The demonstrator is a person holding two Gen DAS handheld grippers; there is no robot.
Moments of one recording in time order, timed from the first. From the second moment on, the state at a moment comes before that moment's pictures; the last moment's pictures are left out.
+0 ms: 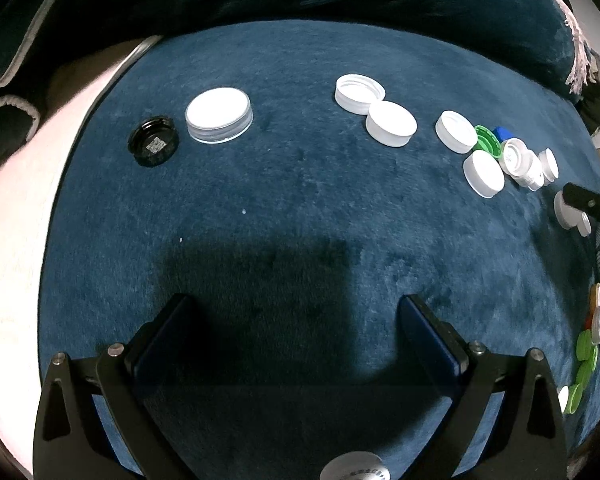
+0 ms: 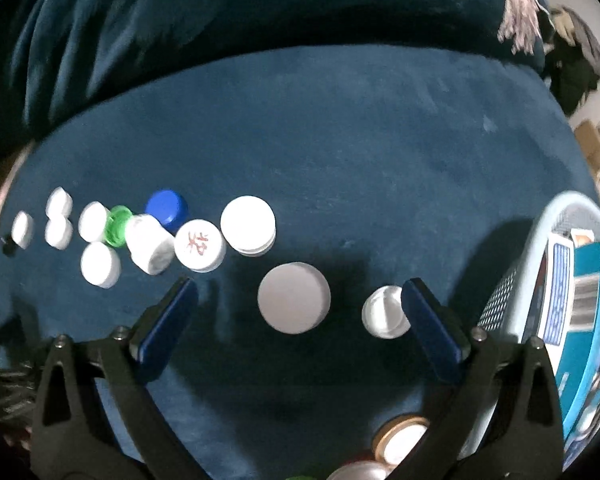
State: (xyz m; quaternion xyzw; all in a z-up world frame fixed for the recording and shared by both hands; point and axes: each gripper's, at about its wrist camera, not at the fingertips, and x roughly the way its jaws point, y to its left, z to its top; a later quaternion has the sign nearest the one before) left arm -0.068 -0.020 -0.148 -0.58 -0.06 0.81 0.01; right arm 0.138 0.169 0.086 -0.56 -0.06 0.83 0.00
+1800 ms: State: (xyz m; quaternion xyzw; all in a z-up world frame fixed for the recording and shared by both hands) left arm -0.132 -0.096 -0.120 -0.51 -0.07 0.85 0.07; right arm 0.167 0.147 0.063 -0.62 -0.02 0.77 -0.13
